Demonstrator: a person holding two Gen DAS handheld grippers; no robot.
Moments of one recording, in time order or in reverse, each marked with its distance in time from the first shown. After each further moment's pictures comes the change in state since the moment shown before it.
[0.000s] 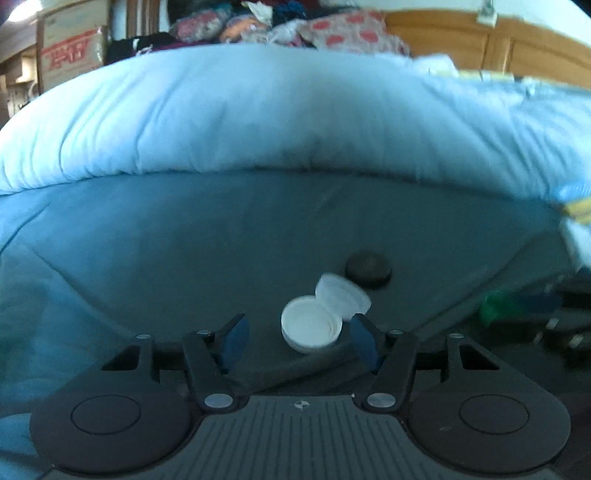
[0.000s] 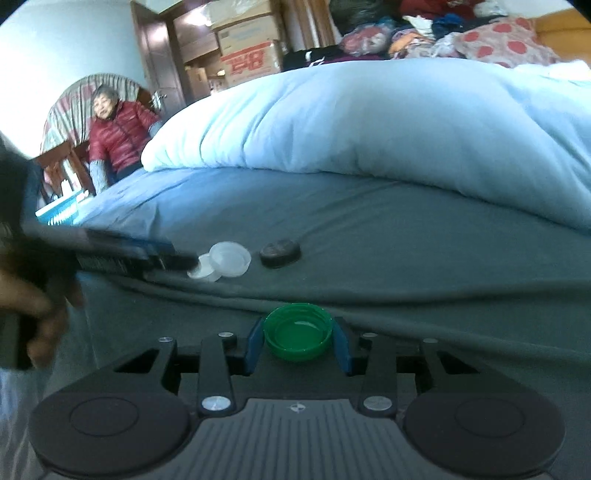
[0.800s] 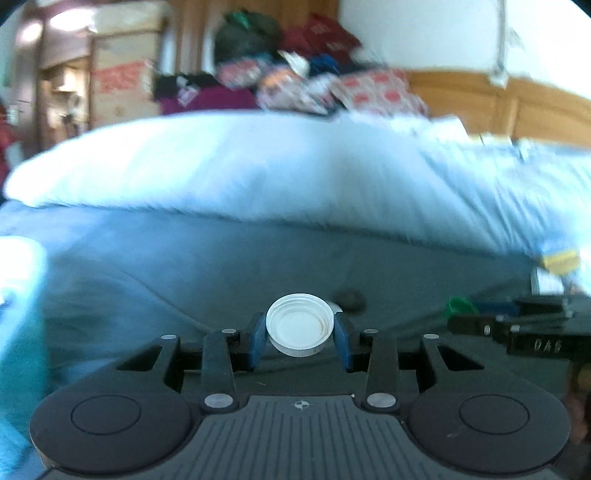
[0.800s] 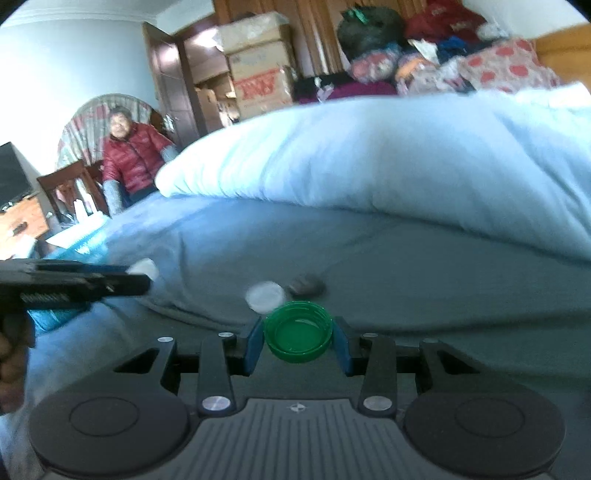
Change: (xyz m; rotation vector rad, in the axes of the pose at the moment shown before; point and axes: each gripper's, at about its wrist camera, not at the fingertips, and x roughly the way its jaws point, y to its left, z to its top) left arm -0.152 -0.013 -0.011 -0.119 -0.179 0.095; right arm -0.057 0.038 0.017 -0.041 -0.102 0.043
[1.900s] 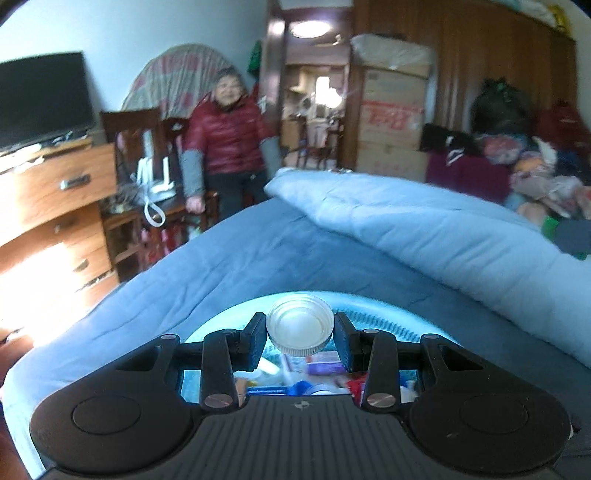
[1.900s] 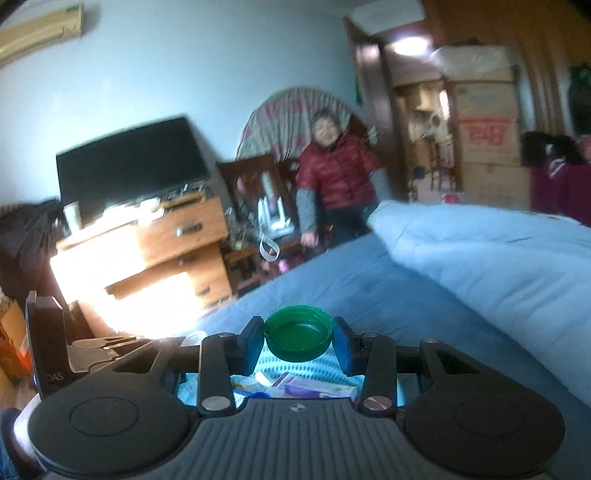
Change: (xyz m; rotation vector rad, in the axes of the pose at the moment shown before) left arm -0.216 0.277 0.053 -0.375 -0.068 0.635; right arm 0.078 0.382 0.257 -0.308 0.087 0.504
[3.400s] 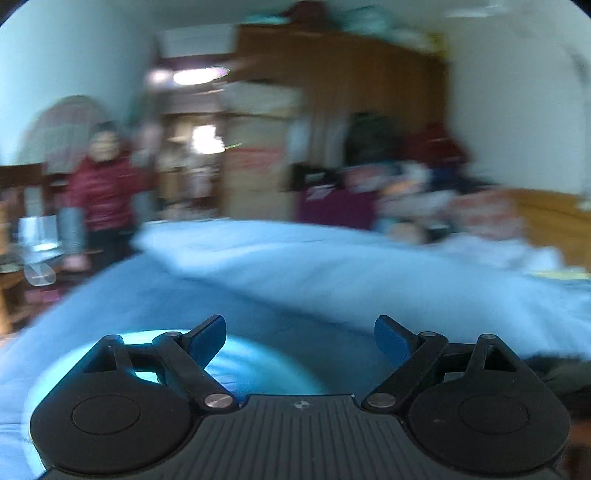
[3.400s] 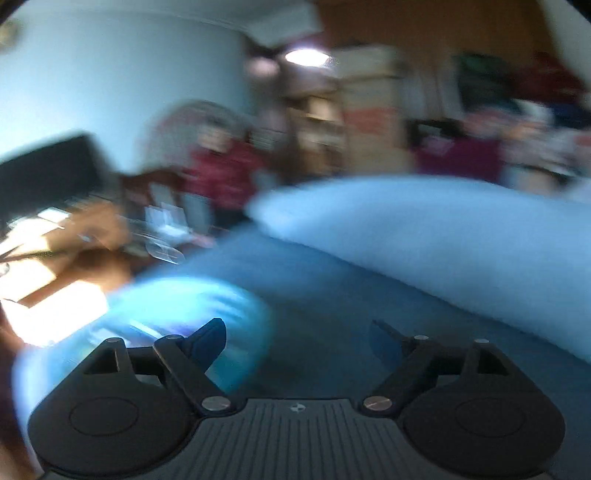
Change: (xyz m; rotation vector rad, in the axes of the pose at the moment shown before) left arm -0.056 -0.120 -0.040 0.158 -0.189 -0.451; right arm -0.105 -0.130 -0.216 0.187 -0.069 -0.478
